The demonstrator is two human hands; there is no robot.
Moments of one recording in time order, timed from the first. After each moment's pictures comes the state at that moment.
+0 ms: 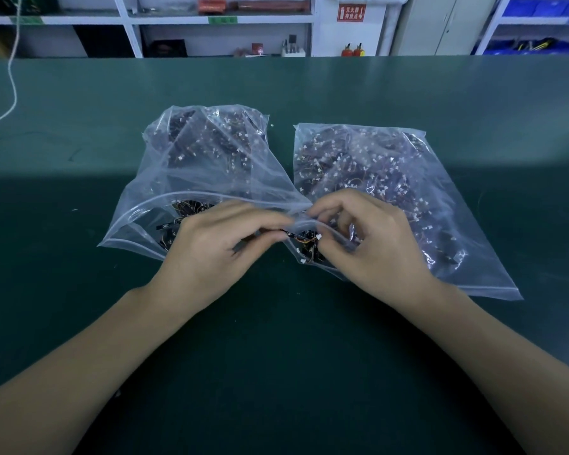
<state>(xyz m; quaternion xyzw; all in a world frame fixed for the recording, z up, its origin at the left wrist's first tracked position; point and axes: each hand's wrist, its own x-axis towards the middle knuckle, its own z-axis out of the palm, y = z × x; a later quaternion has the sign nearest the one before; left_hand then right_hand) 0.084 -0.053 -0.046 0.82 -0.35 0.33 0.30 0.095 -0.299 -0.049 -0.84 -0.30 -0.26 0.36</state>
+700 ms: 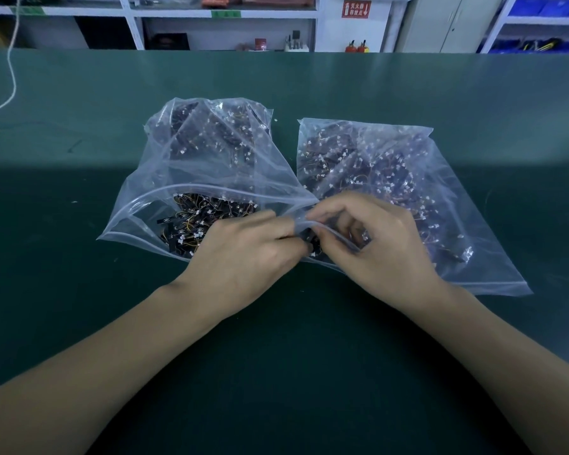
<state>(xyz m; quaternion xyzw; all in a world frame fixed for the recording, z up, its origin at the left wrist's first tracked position) 0.078 -0.074 -0.051 0.87 -0.35 0.33 0.04 0.095 -0.296 -0.050 -0.82 -0.35 -0.25 0.39</state>
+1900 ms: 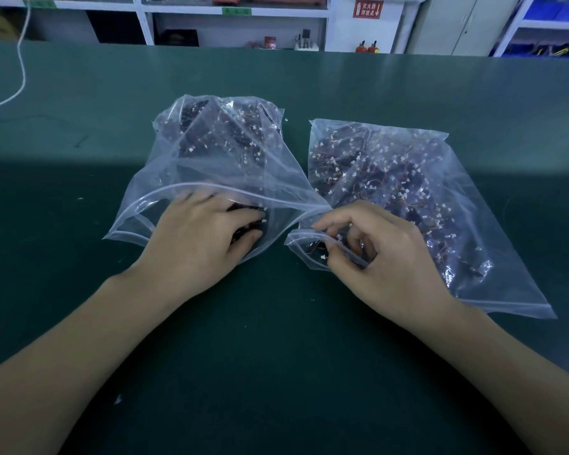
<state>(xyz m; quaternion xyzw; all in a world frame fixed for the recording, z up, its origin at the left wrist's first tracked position) 0.102 -0.019 -0.051 0.95 -0.20 0.23 0.04 0.093 -0.293 -0.058 -0.84 -0.32 -0.22 0.38</state>
